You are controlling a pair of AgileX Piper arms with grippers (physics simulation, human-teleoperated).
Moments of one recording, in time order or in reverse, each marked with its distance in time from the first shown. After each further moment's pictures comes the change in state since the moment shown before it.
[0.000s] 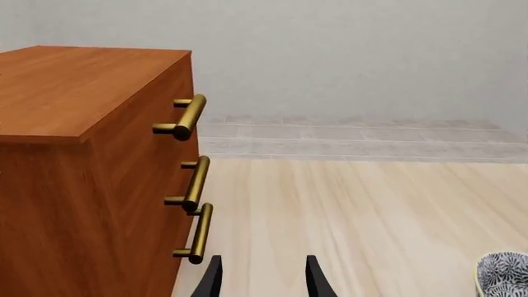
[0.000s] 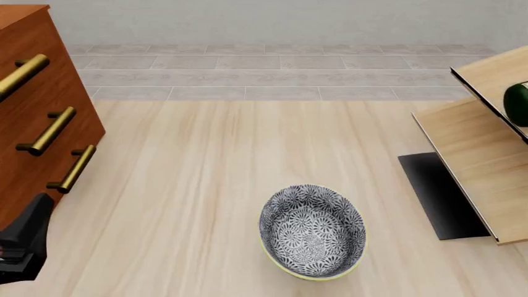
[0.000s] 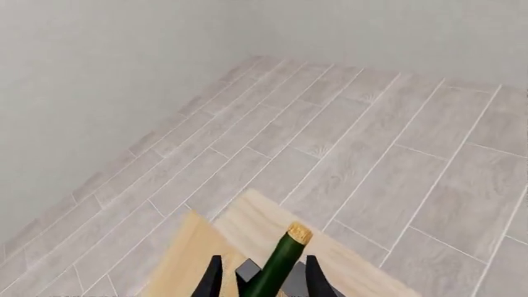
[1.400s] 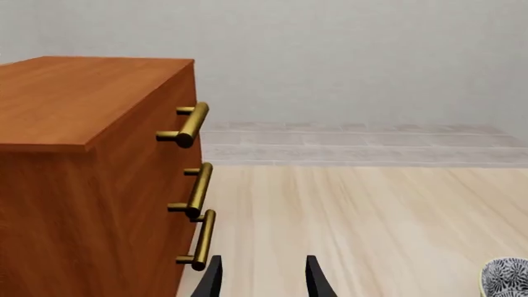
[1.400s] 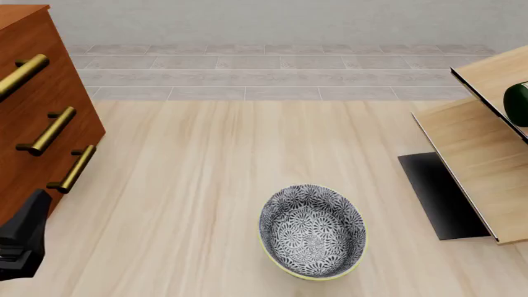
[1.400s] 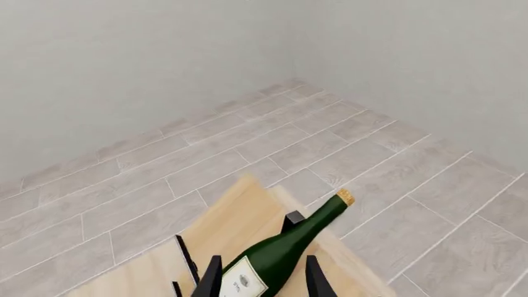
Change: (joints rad) left arm 0.008 0.013 -0.001 -0.035 0.011; right arm 0.166 -0.398 0.157 0.124 -0.219
